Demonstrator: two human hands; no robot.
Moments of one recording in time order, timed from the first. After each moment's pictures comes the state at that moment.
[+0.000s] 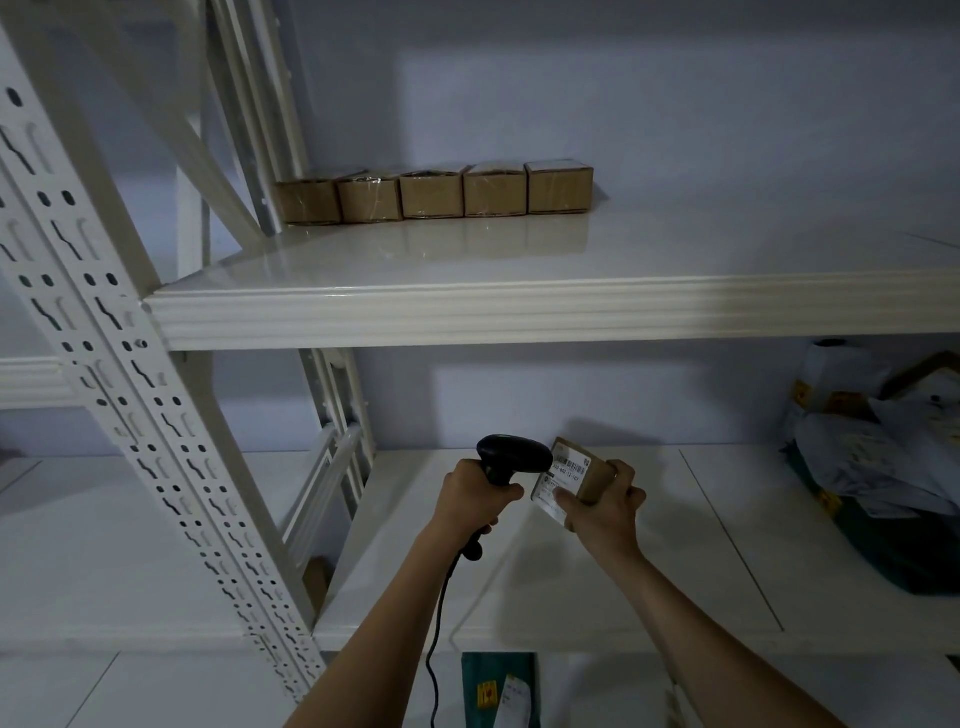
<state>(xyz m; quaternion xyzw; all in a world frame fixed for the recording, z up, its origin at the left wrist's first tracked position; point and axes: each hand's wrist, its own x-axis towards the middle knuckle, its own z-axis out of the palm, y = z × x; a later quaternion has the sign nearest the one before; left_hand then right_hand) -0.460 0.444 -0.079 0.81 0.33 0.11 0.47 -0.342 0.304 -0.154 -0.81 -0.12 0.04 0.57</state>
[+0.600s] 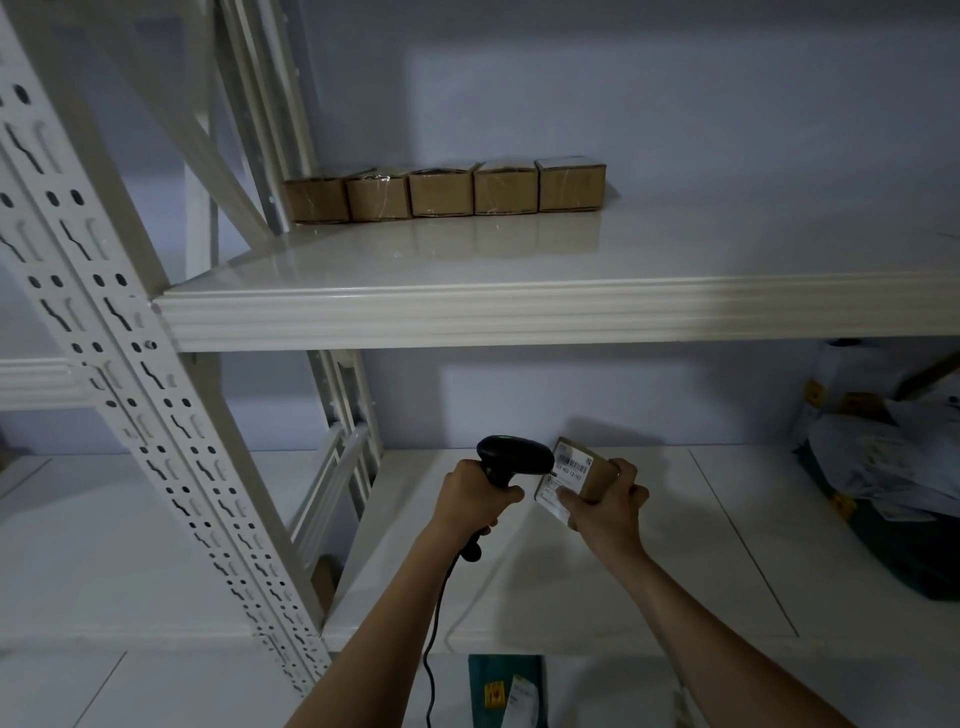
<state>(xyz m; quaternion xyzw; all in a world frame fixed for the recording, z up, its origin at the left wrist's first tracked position) -0.463 0.460 -0.085 0.82 0.33 0.11 0.46 -0.342 0.317 -0.154 -0.81 -0.12 0.06 0.57</state>
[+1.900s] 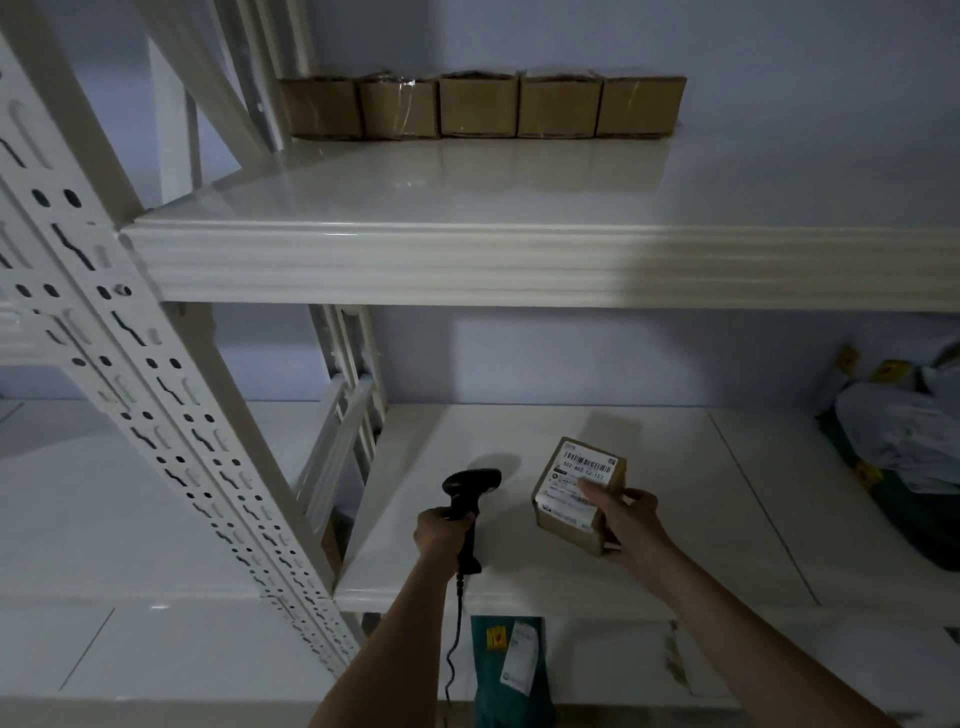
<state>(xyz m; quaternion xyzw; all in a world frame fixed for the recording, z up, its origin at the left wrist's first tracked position) -0.489 0.519 -0.231 0.63 0.54 0.08 0.55 -0.358 0.317 -0.185 -0.70 0.05 0.32 0.63</state>
